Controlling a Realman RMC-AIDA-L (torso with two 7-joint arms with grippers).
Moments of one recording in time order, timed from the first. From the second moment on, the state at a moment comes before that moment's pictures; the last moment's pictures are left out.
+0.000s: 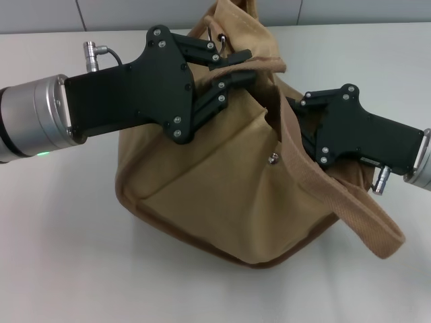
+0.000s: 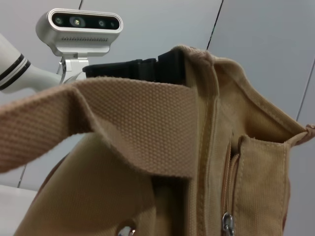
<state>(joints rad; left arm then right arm) -0.55 -2.07 1.13 0.62 1.29 1.76 -0.71 0.42 2.09 -1.06 -0.49 -1.36 -1.52 0.55</state>
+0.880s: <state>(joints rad) -0.55 -2.07 1.13 0.61 1.28 1.76 -0.71 0.24 2.09 -1.08 -0.61 -1.30 -1.54 0.67</state>
